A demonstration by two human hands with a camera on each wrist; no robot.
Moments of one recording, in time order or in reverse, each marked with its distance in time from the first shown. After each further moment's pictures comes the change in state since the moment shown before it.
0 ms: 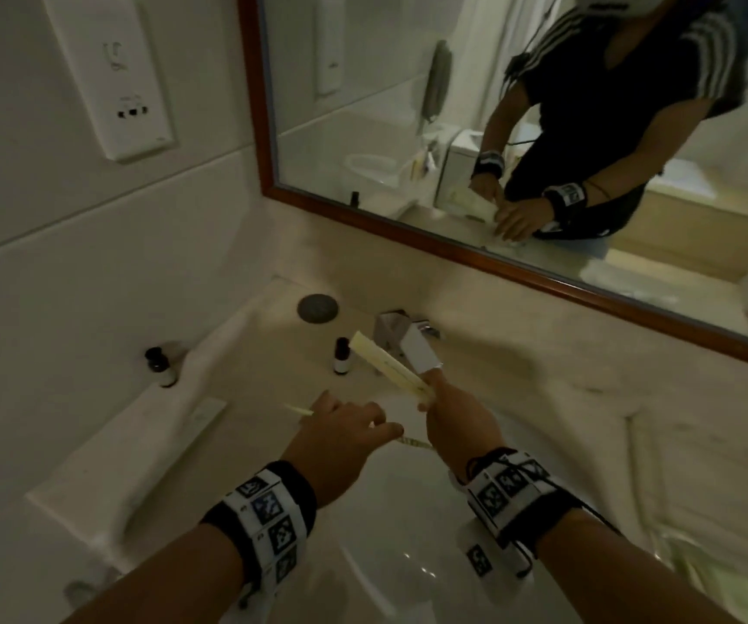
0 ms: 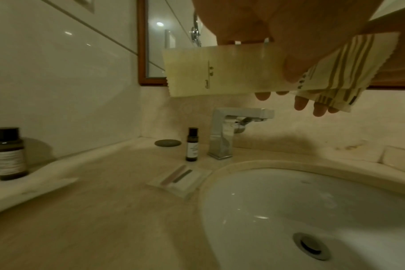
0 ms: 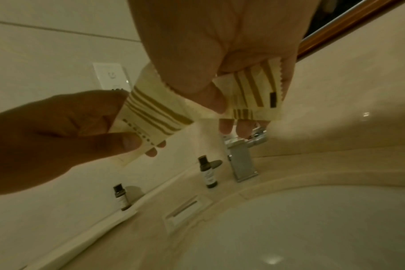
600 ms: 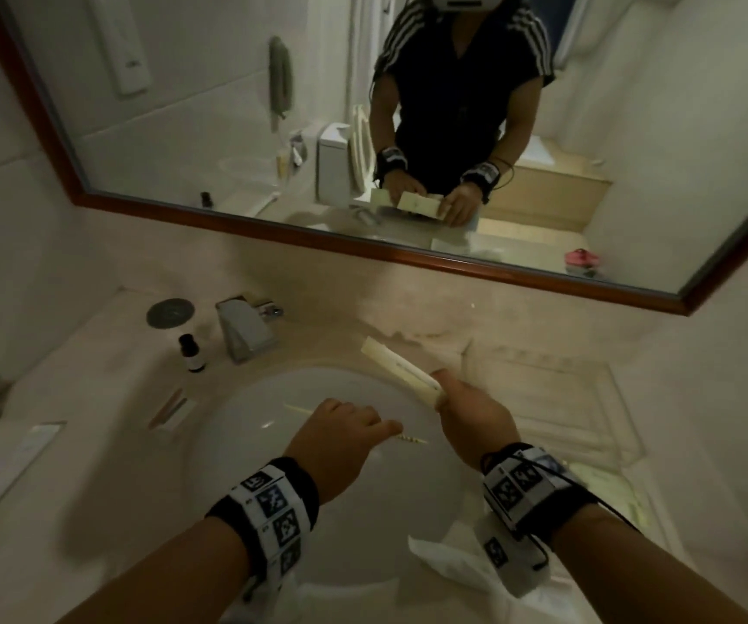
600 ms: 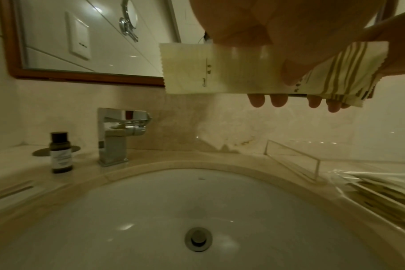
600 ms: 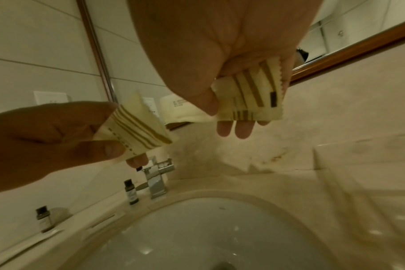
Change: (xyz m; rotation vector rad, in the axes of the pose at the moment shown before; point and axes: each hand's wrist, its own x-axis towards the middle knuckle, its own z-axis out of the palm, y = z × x) left_hand 0.077 0.175 0.012 -0.102 -0.021 0.278; right_hand -0.124 0.176 -0.083 -0.111 0.154 0.161
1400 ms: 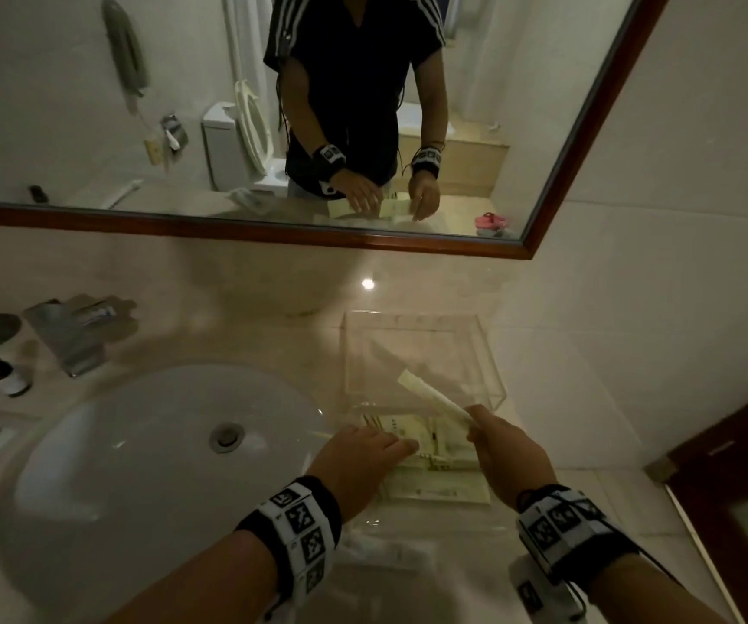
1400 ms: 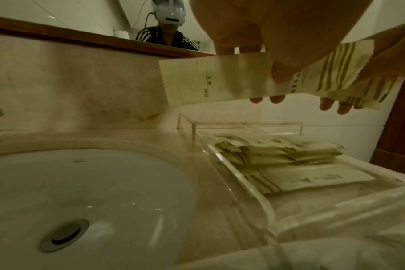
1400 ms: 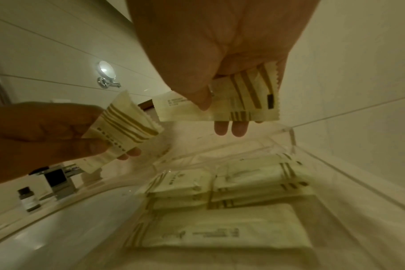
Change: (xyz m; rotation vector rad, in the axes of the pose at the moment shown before) left_hand 0.103 0.168 0.065 -0.159 -0.299 0.144; right_hand -0.110 0.212 -0.015 0.030 -0.010 0.296
